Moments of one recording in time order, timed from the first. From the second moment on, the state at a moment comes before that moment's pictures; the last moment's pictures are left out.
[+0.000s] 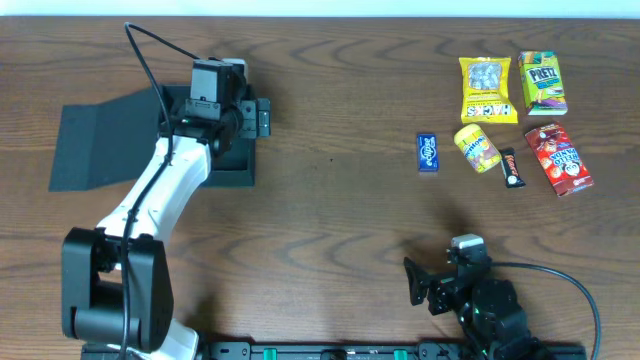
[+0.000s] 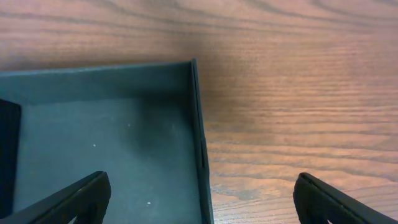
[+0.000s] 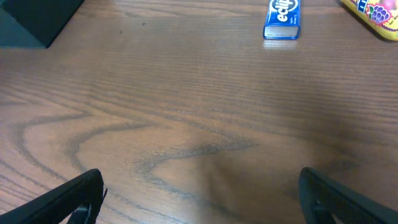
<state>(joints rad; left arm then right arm) -0.17 1.72 1.18 -0.34 0.04 -0.12 0.48 0.01 0.16 -0.73 0.06 0.31</state>
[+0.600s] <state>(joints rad) -0.17 1.86 1.18 -0.34 0.03 -0.15 0.48 0.01 0.16 -0.73 0.06 0.31</state>
